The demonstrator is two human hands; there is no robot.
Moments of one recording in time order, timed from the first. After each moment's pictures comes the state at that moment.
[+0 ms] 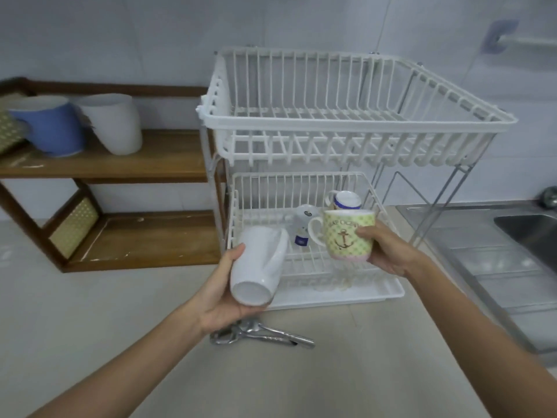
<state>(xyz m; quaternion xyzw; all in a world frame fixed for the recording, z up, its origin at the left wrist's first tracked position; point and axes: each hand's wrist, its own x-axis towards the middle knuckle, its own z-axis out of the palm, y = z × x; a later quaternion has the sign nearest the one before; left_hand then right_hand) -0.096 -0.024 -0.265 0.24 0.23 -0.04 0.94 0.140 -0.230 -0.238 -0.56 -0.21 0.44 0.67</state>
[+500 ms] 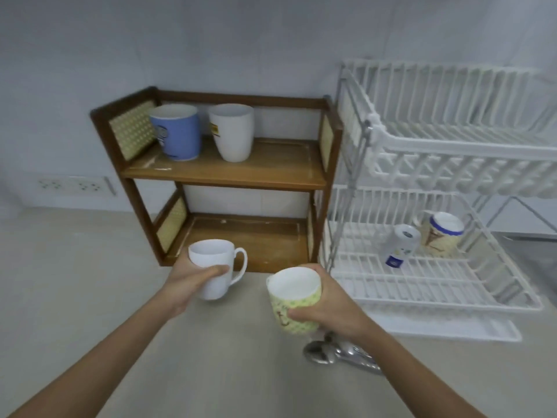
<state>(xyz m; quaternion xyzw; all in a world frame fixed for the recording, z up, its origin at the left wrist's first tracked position) -0.225 0.182 -0.295 0.61 0.42 0.24 0.64 -0.060 -0.050 -0.283 -0.70 -0.38 0.35 0.49</state>
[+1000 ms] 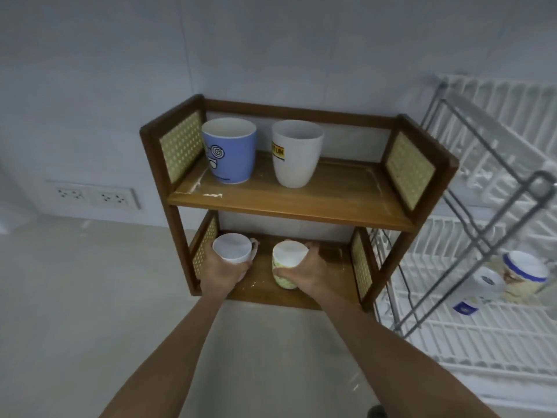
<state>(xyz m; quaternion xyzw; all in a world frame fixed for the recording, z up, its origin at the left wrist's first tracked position) -0.169 0.315 -0.344 0.65 0.53 0.30 0.46 -0.034 0.193 -0.329 -0.87 -0.23 0.18 0.40</state>
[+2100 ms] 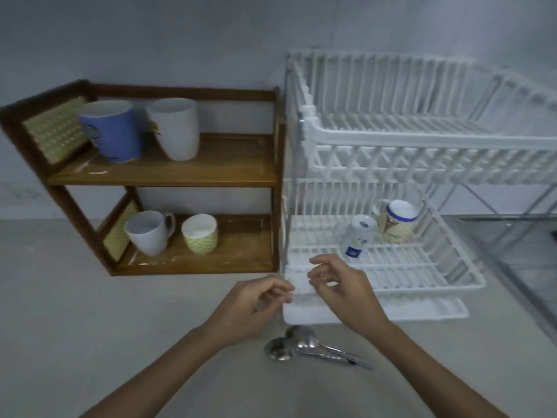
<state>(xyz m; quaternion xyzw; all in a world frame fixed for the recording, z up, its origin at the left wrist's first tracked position) -0.150 0.055 -0.289 0.88 0.04 0.15 0.45 -0.010 -0.110 -0.270 -0.78 -0.37 0.15 0.48</state>
